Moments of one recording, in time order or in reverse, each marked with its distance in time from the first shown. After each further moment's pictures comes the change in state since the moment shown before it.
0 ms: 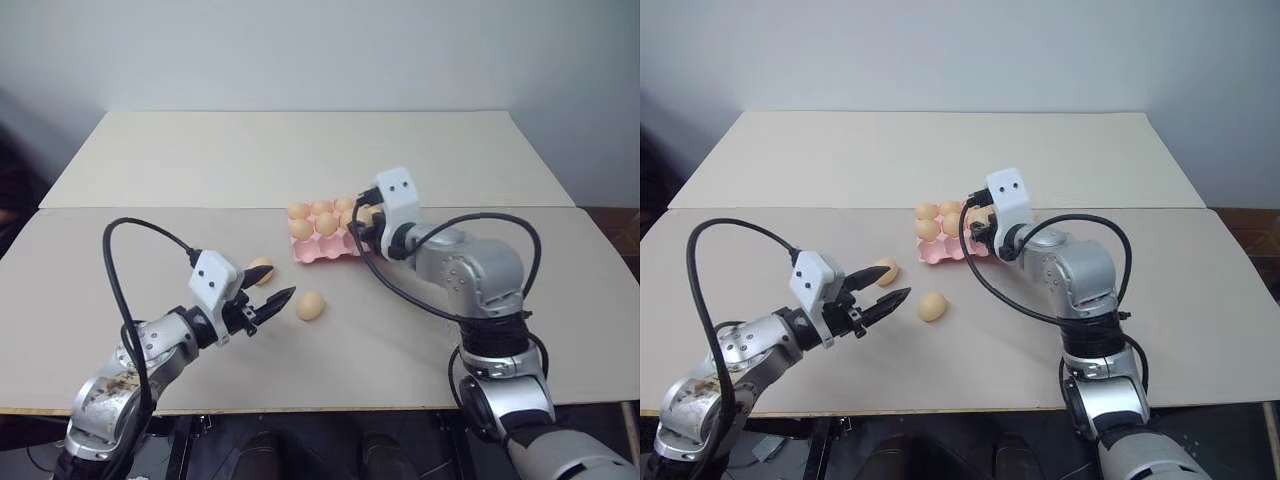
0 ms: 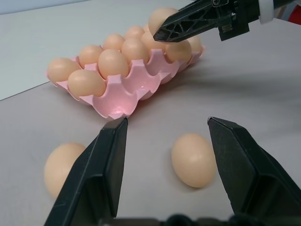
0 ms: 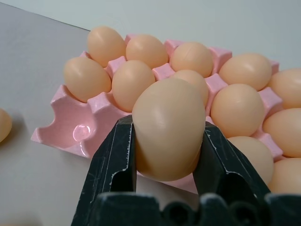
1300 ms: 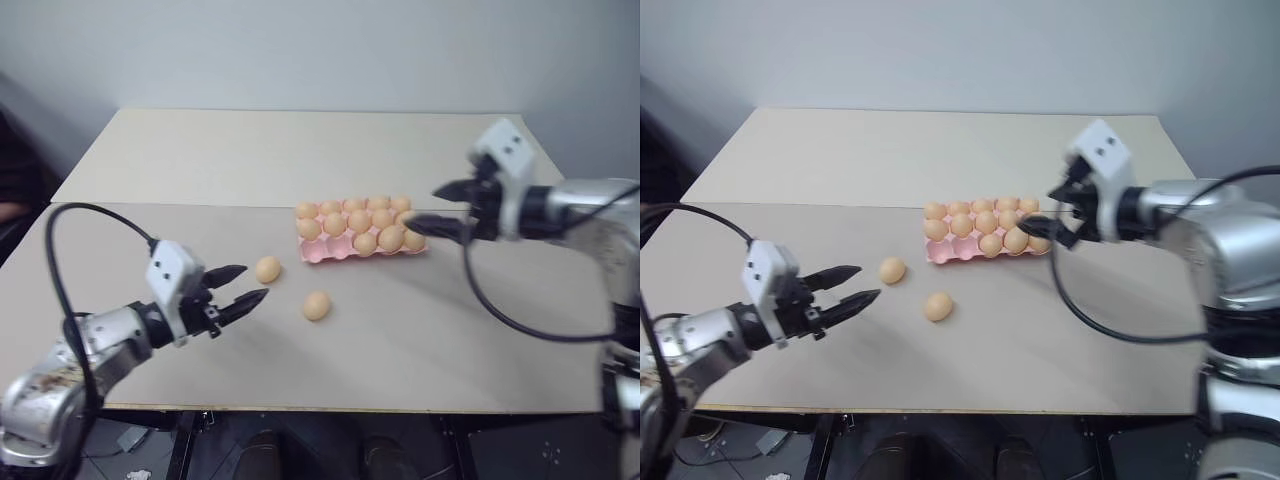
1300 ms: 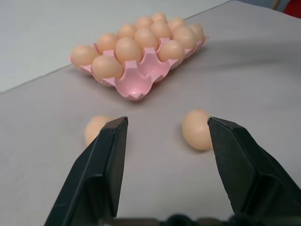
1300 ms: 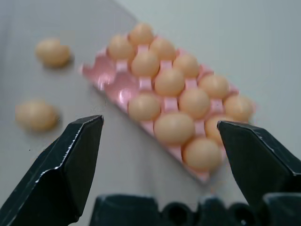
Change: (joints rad) left arm 0.029 0.256 0.329 0.032 -0.291 0.166 -0.211; right arm 0.114 -0.801 -0.073 -0.141 0.155 -0.156 0.839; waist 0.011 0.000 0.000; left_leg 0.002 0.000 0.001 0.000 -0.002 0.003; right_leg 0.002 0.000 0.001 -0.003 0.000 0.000
